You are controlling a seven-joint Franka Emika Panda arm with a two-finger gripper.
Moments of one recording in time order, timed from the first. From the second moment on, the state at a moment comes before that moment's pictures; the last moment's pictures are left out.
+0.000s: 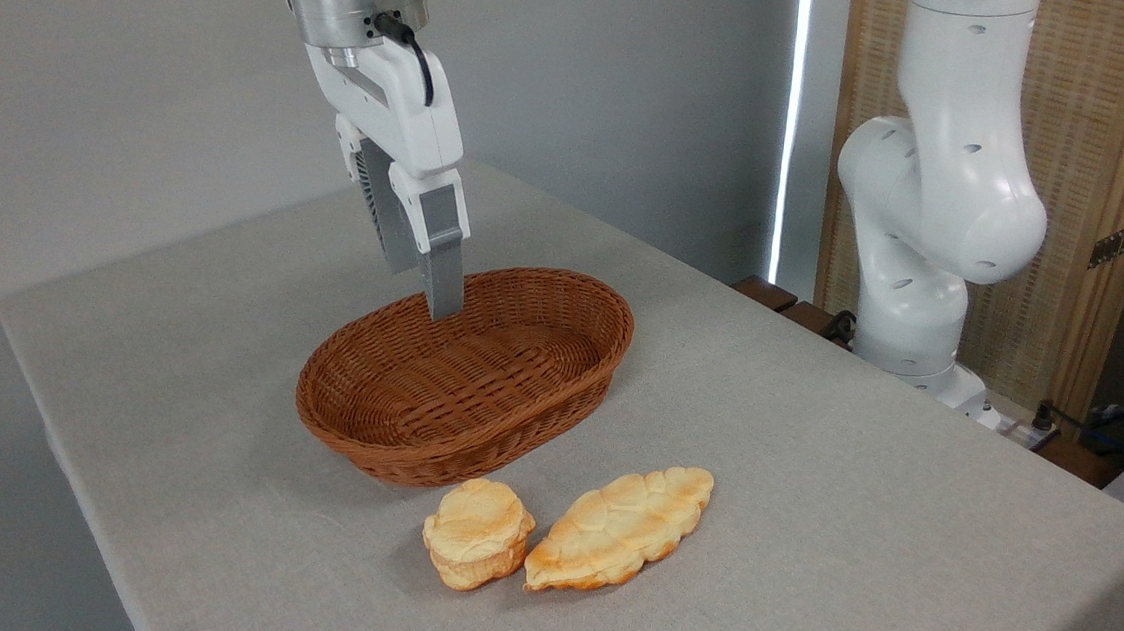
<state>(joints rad) -0.34 -0.01 0.13 -1.68 0.00 1.63 0.69</state>
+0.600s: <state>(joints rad) -0.02 -0.04 -0.11 -1.67 0.00 1.63 0.68</state>
